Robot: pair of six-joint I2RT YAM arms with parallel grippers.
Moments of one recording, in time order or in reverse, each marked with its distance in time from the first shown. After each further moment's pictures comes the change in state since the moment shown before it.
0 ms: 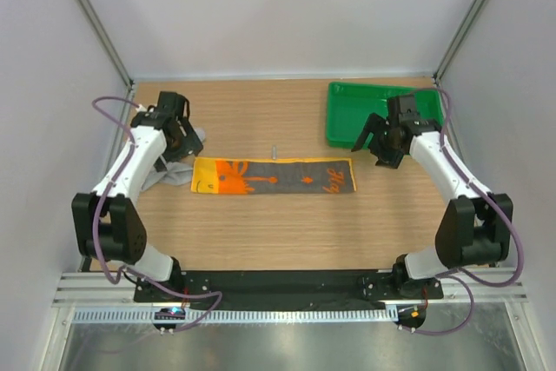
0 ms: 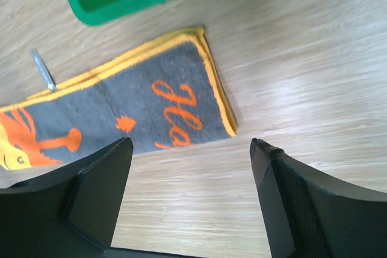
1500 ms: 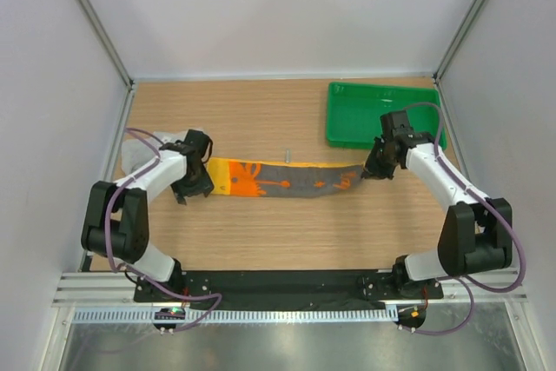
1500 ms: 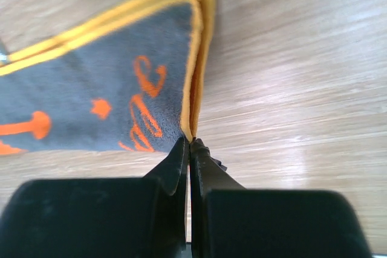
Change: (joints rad) left arm -0.111 0.003 -0.401 0.179 -0.008 -0.082; right arm 0.017 -0.055 -0.210 0.013 -0.003 -0.019
